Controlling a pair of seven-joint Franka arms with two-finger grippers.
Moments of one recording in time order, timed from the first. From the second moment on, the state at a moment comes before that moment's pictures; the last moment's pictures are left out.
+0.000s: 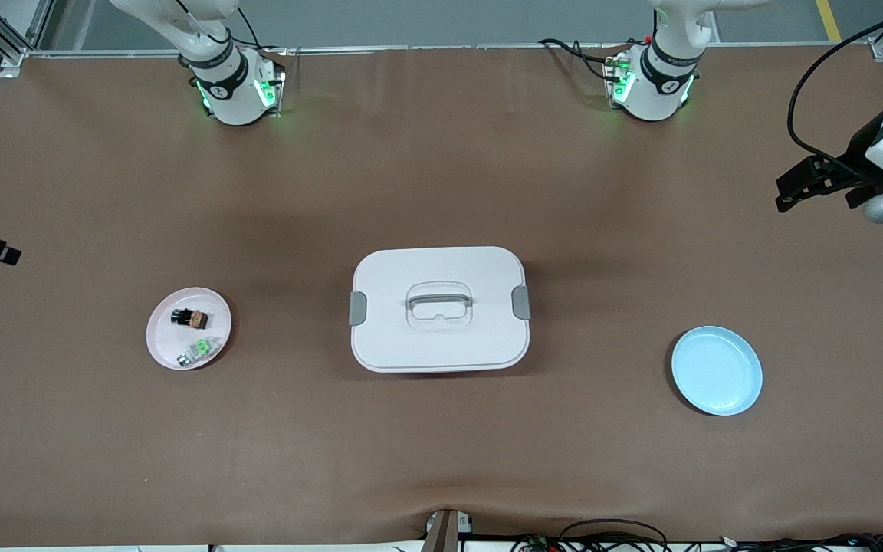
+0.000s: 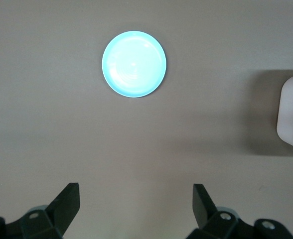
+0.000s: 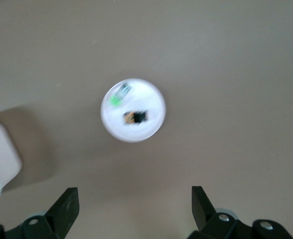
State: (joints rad) left arm 0.01 -0.03 -0.09 -1.62 0.03 1.60 -0.11; right arm -0.10 0.28 -0.06 -1.19 0.10 1.36 0.12
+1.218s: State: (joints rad) left arm 0.01 -0.03 -0.08 -1.64 0.03 1.61 -0.11; right arm -0.06 0.11 -0.09 -1.33 0.08 1.40 -0.11
